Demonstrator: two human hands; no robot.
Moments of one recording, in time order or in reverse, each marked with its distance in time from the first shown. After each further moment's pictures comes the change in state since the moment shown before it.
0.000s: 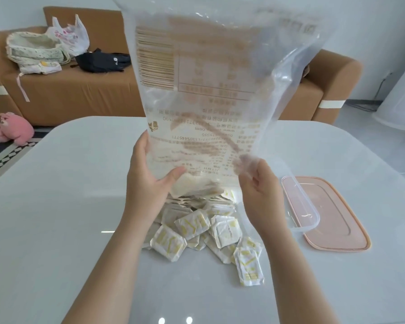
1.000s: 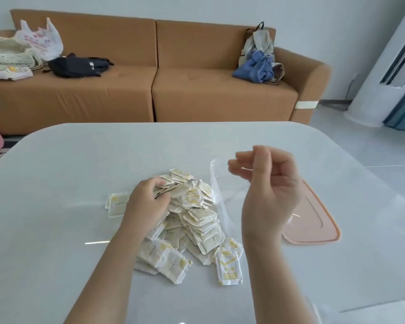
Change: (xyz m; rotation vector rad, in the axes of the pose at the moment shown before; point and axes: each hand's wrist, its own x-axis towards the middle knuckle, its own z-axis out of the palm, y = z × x) left_hand -0.012 -0.013 0.033 0.358 -0.308 -0.222; right_hand -0.017 -0.052 -0.023 0.671 0.492 -0.168
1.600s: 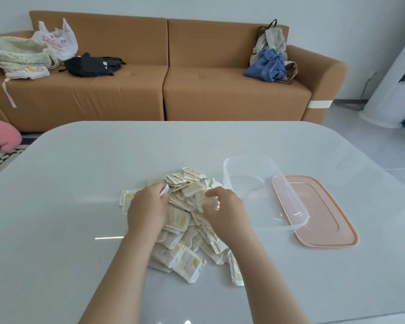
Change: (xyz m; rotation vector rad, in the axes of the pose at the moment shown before) left_hand 0.001 -0.022 0.001 0.278 0.169 -0.014; right_hand -0.022 0.087 -0.008 -1.016 -0.745 0.378
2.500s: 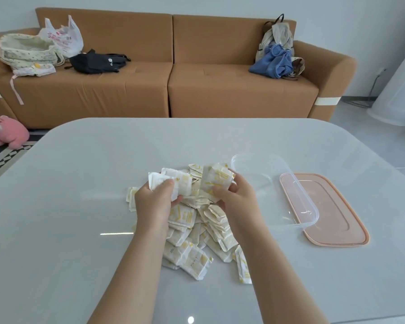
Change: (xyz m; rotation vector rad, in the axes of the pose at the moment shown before) left_hand -0.011 0.025 -0.017 -1.141 0.069 -0.468; right_hand 0.009 -0.009 0.002 0.910 0.015 0.180
